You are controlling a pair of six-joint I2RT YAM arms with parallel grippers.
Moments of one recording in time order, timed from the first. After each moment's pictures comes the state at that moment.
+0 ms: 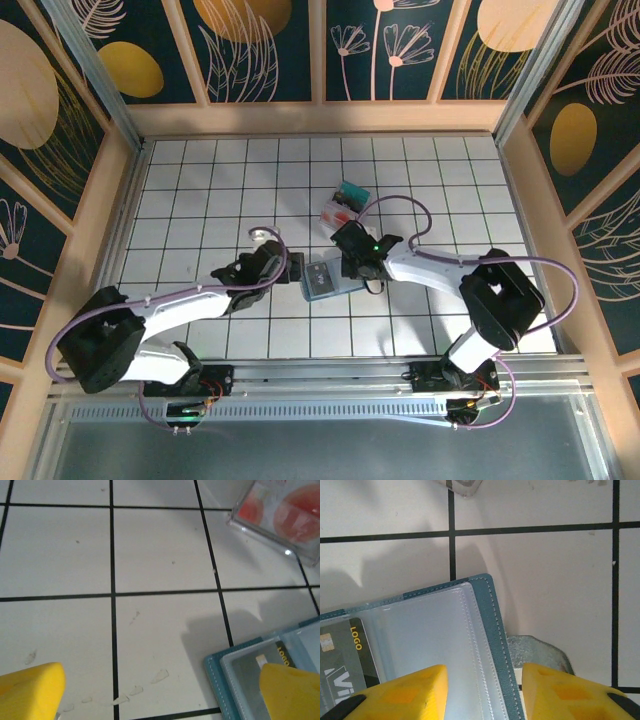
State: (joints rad) left arm -0.85 1.37 0.61 -0.07 -0.43 -0.66; right arm 0.82 1.58 0.92 -0.51 0.24 0.75
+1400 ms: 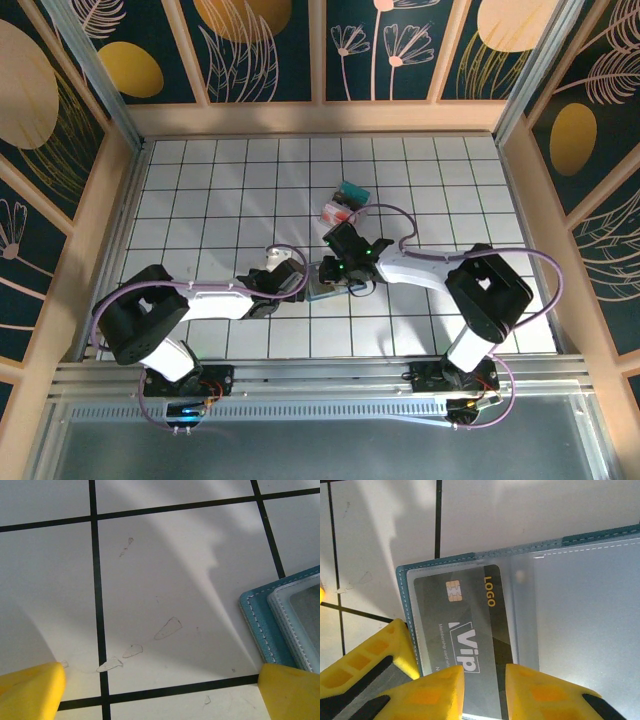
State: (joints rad) left arm -0.92 1.57 0.58 -0.04 -0.46 -0.68; right arm 0.85 1.66 0.91 -0.32 -0.11 0.79
